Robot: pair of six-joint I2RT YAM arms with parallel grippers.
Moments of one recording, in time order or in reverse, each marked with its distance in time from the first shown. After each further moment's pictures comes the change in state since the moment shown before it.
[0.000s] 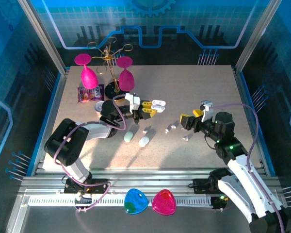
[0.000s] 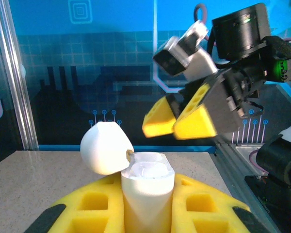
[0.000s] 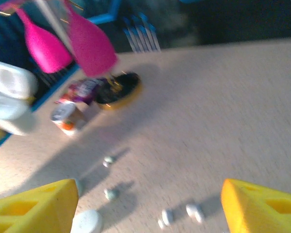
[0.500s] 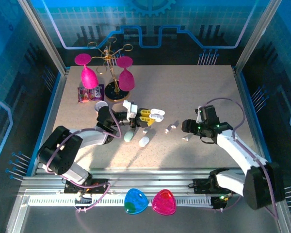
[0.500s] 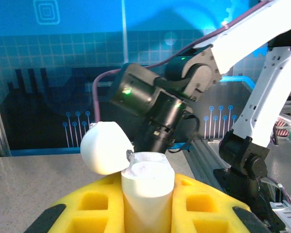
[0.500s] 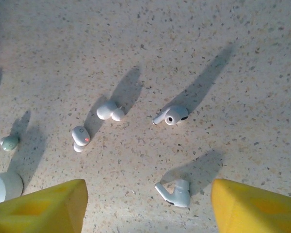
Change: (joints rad) left arm -0.034 -0.125 -0.114 0.001 0.051 -0.005; right arm -0.021 0.453 0.112 -0.293 0.124 0.171
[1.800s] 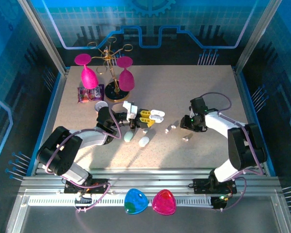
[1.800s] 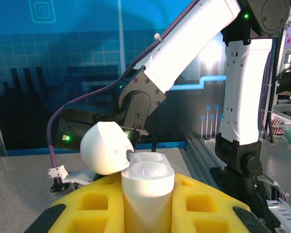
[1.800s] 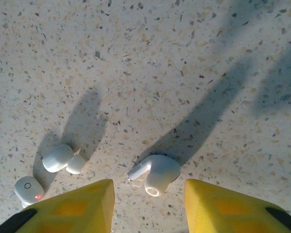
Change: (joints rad) left arm -0.005 -0.002 -0.005 0.000 0.009 0.001; right arm -0.010 0.413 0.174 0.025 0.012 0.003
